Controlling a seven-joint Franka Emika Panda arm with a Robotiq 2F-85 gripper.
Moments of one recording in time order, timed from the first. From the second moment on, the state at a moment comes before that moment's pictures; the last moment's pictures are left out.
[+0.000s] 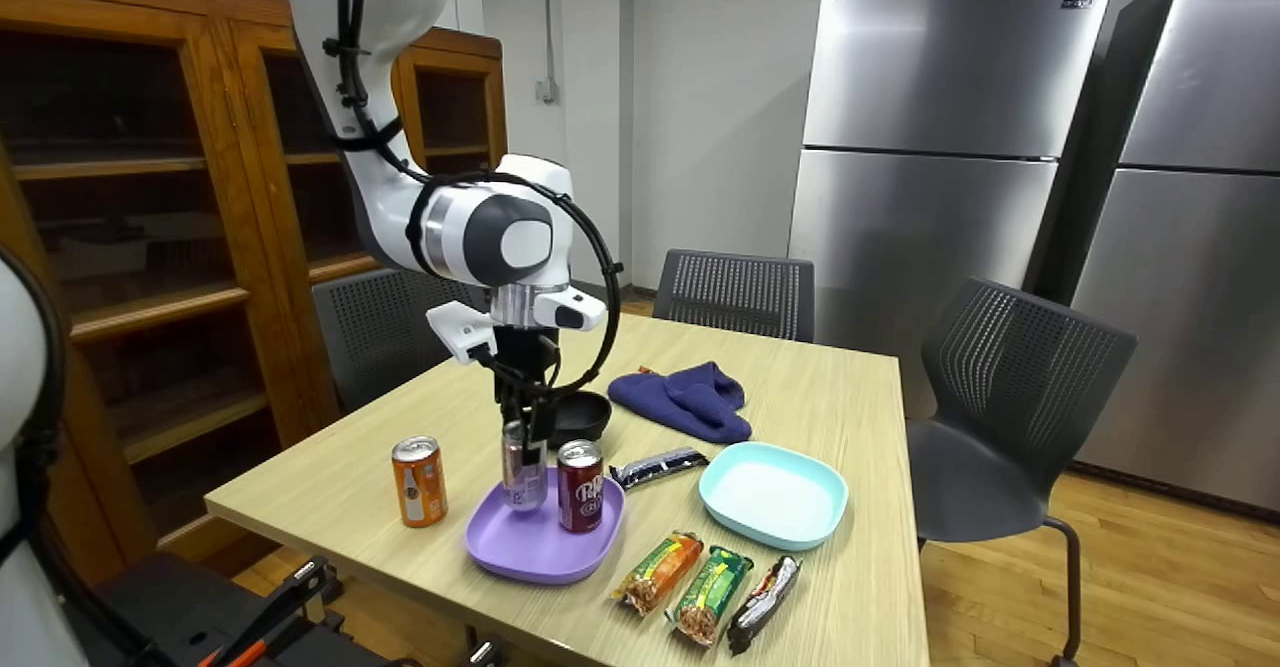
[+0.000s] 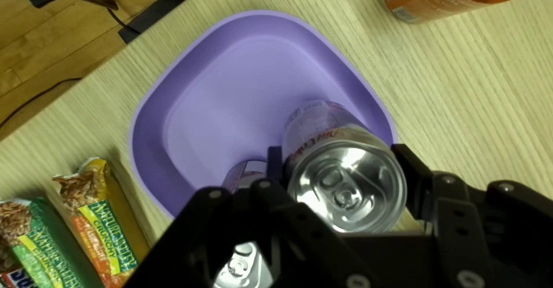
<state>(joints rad) 0.09 0.32 -0.06 -2.44 0.11 2.64 0.45</state>
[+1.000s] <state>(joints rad) 0.09 0.35 -0.07 -2.42 0.11 2.64 0.45</state>
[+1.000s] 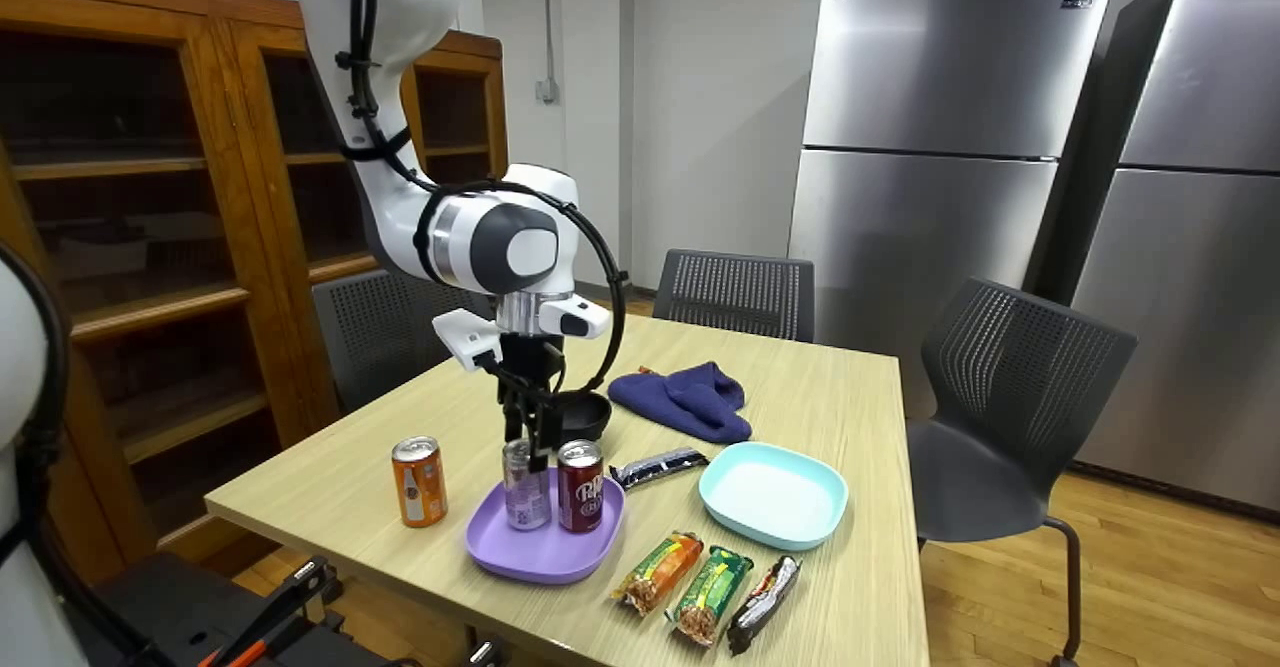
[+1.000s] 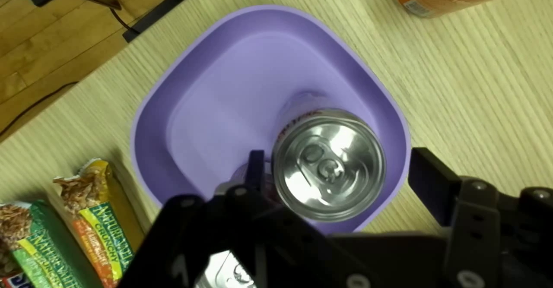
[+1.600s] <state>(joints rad) 0.11 0.28 -0.06 -2.45 0.11 2.64 0.46</state>
